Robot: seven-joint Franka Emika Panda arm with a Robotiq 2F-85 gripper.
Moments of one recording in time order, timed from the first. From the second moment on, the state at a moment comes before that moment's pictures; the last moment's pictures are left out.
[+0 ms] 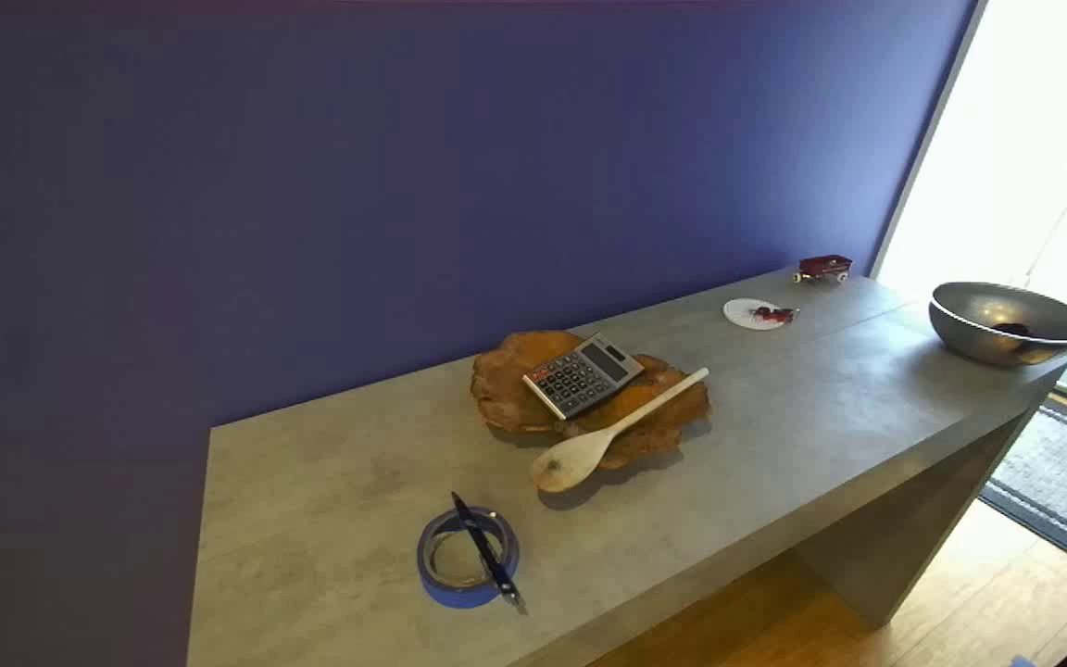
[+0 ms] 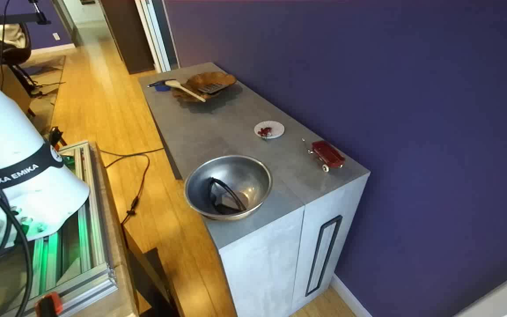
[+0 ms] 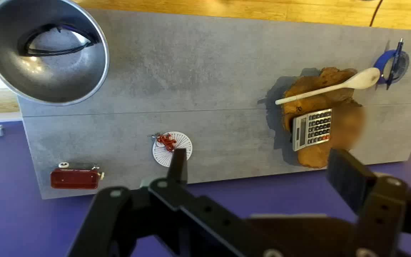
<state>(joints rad) 0.04 -0.71 -0.10 -2.35 0.18 1.73 -0.03</state>
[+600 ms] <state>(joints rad) 0.04 -0.70 -0.10 -2.35 0.18 1.73 -0.04</state>
